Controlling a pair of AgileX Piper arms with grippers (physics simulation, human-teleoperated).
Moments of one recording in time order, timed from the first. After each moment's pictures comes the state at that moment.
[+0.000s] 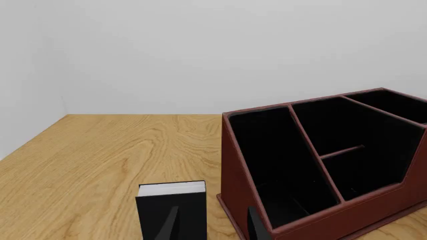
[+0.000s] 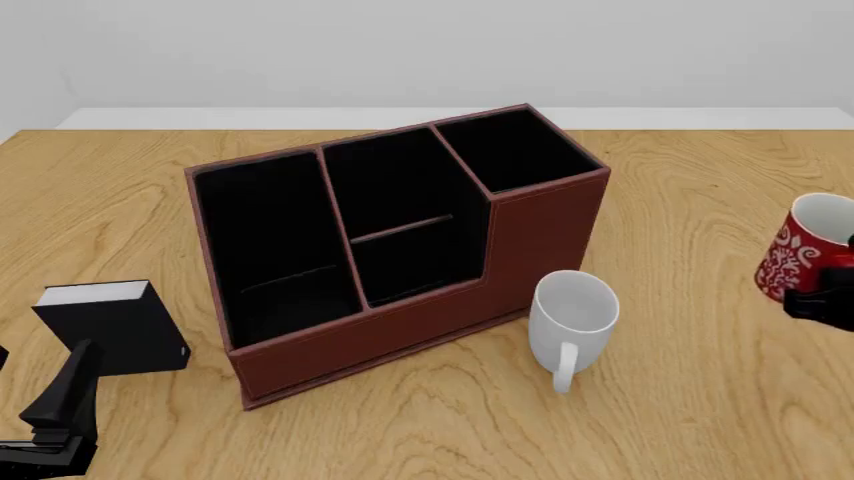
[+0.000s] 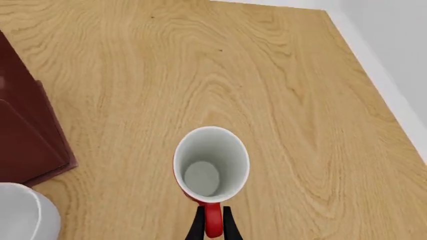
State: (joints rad) left arm 0.00 0.01 0.00 0.00 0.00; right arm -0.34 0.93 -0.52 0.18 -0.26
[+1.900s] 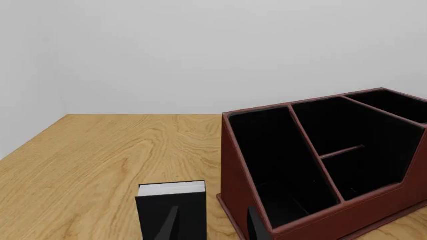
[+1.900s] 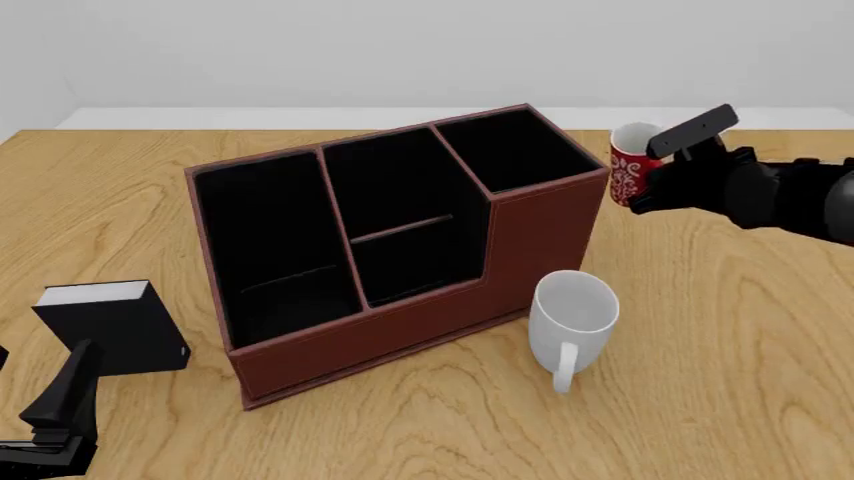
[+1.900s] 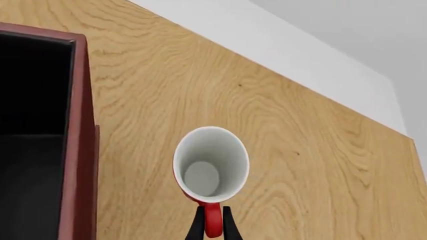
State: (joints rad) left arm 0.00 0.01 0.00 0.00 0.00; right arm -0.03 1.72 -1.10 -0.02 -0.45
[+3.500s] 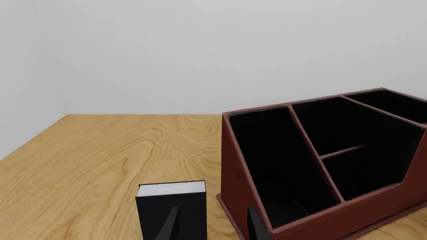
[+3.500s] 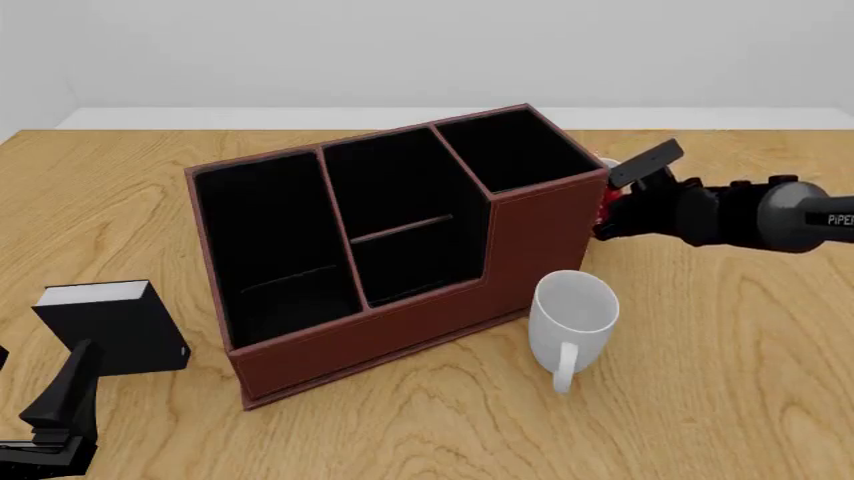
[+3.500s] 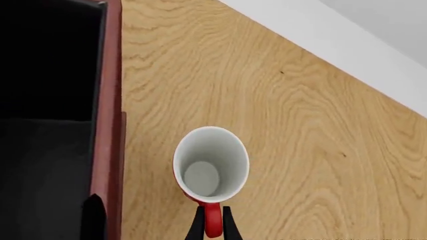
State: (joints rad) left arm 0.00 0.01 0.00 0.00 0.00; right arm 0.03 1.87 -1.12 -0.04 -0.44
